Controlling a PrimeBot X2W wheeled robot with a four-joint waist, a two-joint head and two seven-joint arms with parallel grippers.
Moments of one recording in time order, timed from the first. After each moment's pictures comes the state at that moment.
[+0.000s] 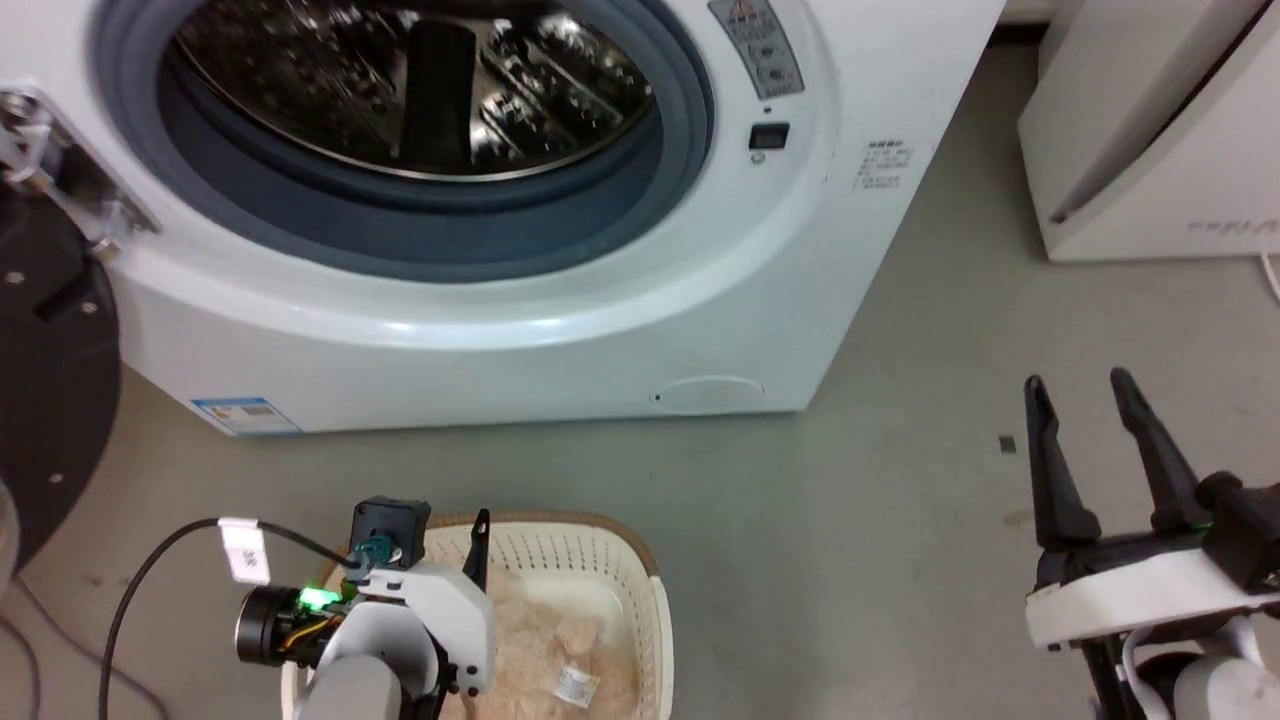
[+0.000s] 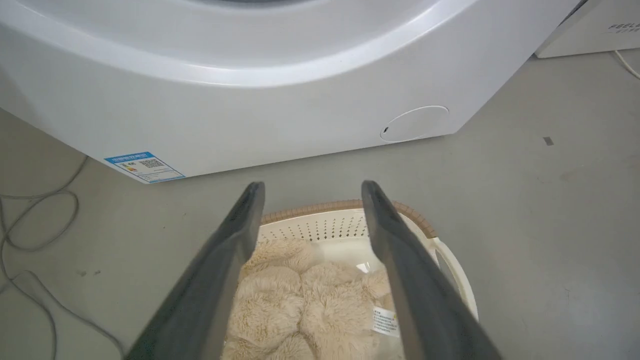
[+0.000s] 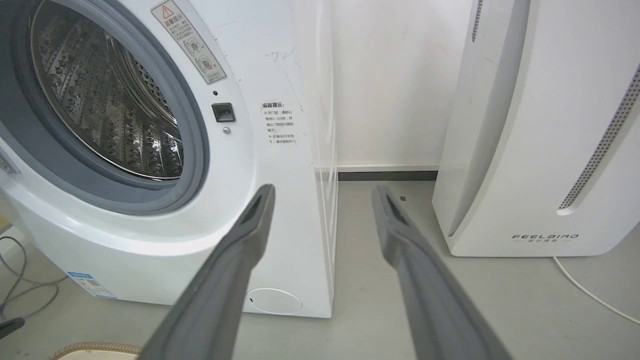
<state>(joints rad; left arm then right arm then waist) -0.25 0.08 -0.09 0.49 -0.04 -0.02 0.03 -0.09 -0.05 -0.06 -0.07 0.14 0.13 -0.09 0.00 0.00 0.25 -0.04</state>
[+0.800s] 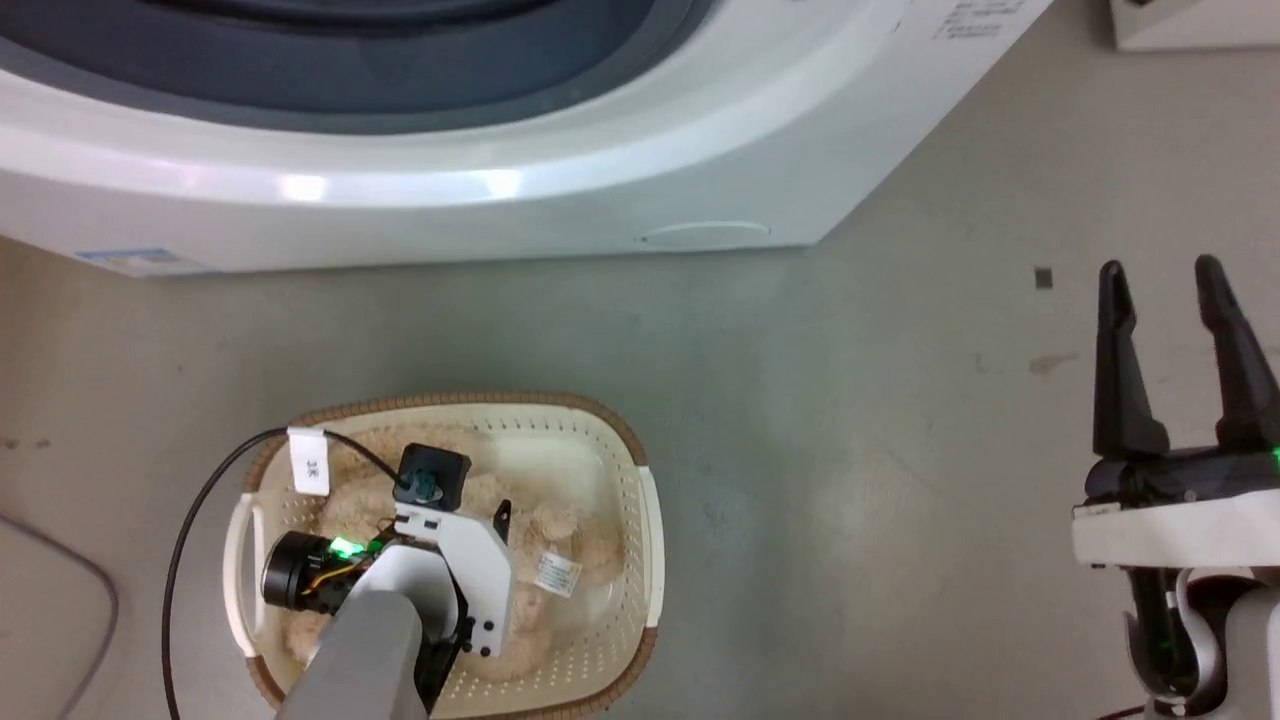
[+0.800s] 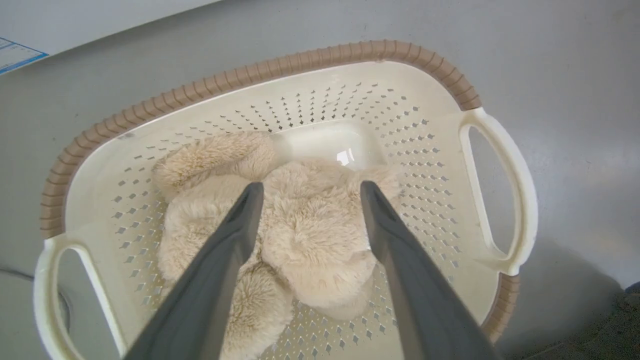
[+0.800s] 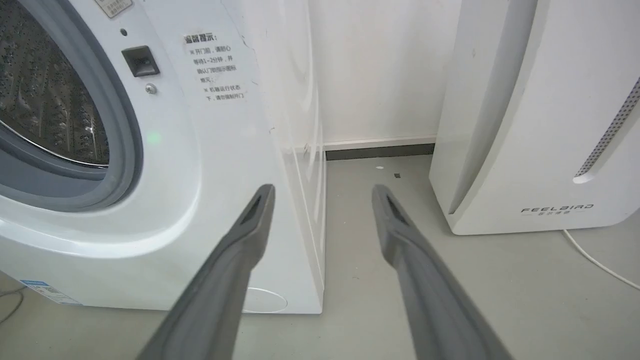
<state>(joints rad) -0.44 0.09 -0.18 0.74 -0.05 -0.05 0.12 -0.20 -0.05 -0.10 -0.14 0.19 0.13 -0.14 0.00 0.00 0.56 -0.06</state>
